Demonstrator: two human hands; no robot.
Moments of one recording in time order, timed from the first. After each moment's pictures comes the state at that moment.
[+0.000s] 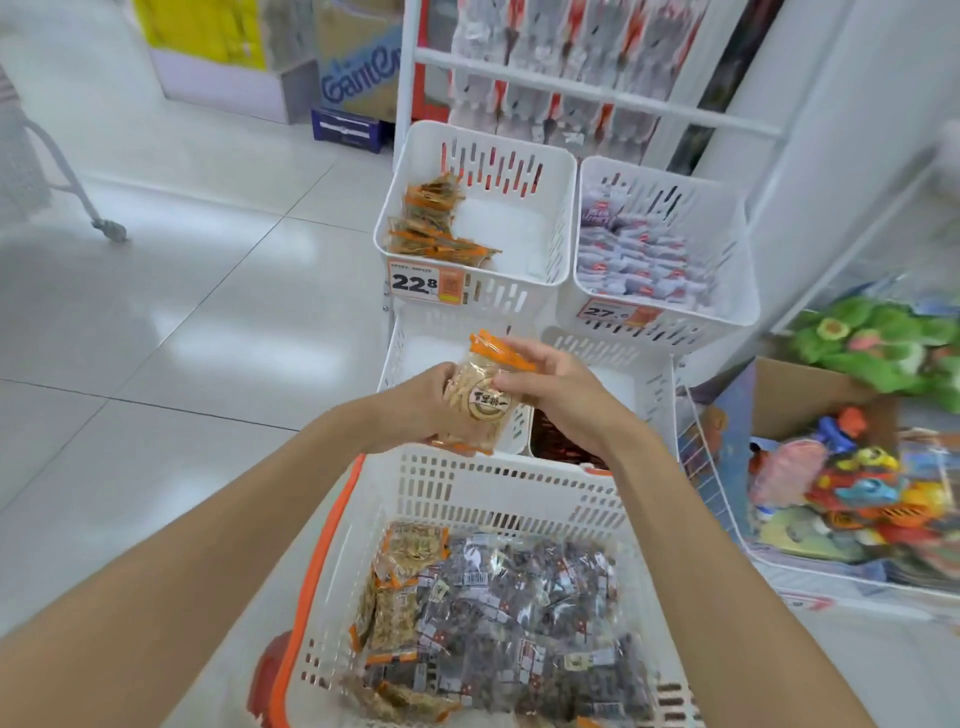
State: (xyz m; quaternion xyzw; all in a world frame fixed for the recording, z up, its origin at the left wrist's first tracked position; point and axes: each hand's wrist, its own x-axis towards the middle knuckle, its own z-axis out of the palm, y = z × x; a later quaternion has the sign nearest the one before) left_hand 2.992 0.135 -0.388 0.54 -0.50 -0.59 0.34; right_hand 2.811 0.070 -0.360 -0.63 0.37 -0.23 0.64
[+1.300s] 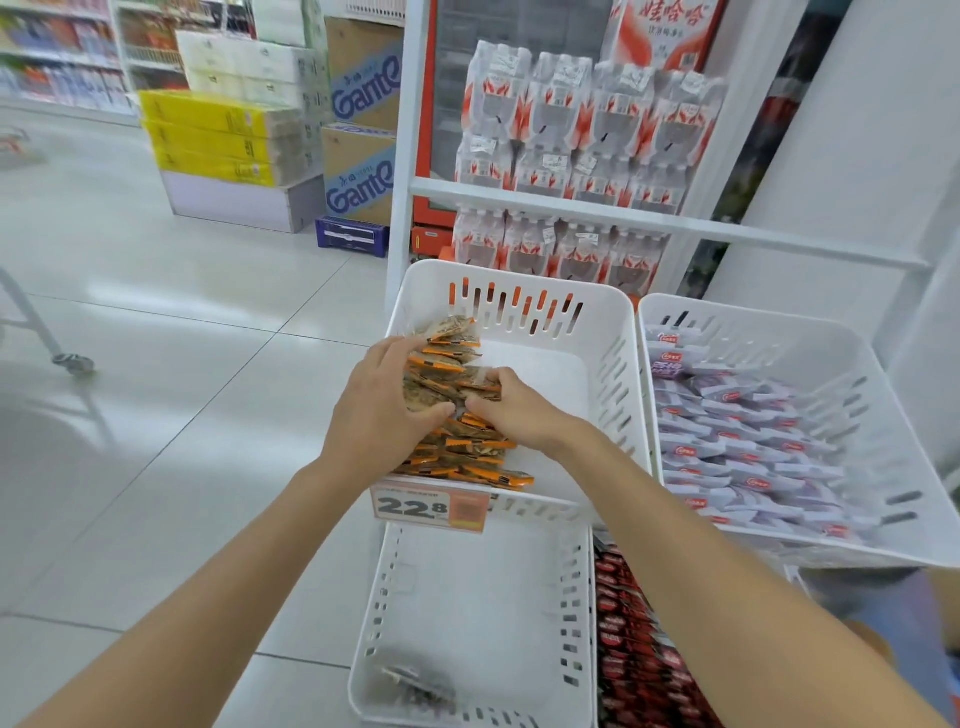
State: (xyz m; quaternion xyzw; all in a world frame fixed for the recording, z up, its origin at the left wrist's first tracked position) left_hand 3.120 -0.090 -0.367 0.70 -0.57 -0.05 0.42; right_hand 2.974 -0.200 -0.371 -0.76 0.44 -0.15 0.46
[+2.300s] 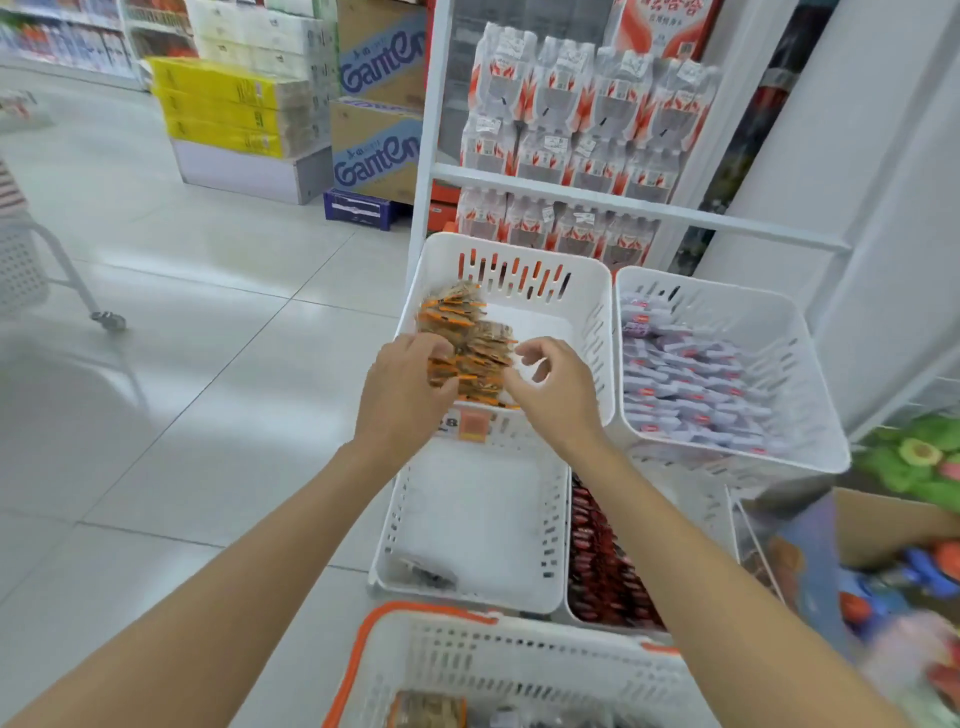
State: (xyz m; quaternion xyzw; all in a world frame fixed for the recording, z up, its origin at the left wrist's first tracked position) left_hand 3.083 -0.023 -0.355 0.71 -0.56 -0.03 0.43; right_hand 2.921 -0.095 -0.343 -0.77 0.45 -0.39 0.23
